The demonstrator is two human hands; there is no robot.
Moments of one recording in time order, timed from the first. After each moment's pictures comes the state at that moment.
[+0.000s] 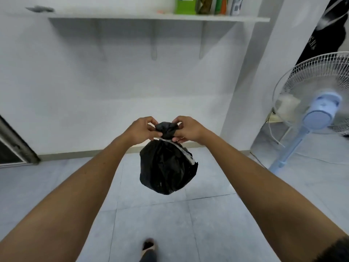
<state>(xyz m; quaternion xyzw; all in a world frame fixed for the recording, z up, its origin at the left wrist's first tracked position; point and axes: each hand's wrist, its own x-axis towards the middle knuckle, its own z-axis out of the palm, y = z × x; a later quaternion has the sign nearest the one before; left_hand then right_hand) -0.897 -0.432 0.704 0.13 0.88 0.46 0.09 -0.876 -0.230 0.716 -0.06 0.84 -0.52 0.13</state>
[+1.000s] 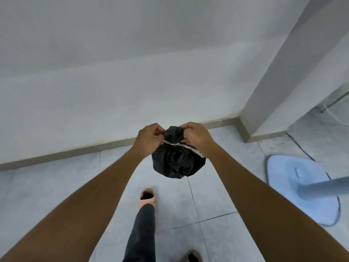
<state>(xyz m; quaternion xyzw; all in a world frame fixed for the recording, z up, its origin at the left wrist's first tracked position) -1.356 -0.318 0.374 0.02 0.88 0.44 0.16 -1.338 -0.151 0.366 0.23 0.74 -0.61 0.14</state>
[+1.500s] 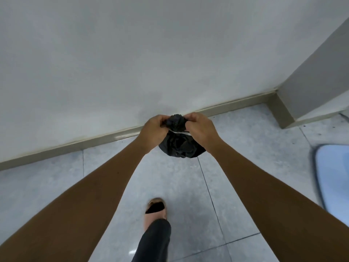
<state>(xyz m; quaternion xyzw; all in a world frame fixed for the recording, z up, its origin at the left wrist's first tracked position) -1.535 -0.318 0.132 0.00 0.85 0.46 0.26 -1.501 -0.176 0.137 0.24 0.80 -0.53 0.15</state>
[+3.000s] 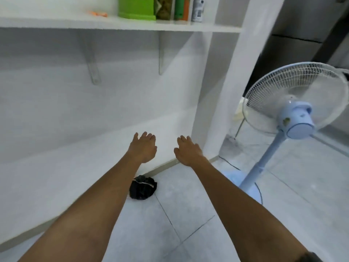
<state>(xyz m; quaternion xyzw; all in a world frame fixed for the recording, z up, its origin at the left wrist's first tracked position) -1.264 -0.347 0.659 0.37 0.92 -0.06 0.04 -1.168 -0.201 0.657 0.18 0.98 -0.09 0.06</state>
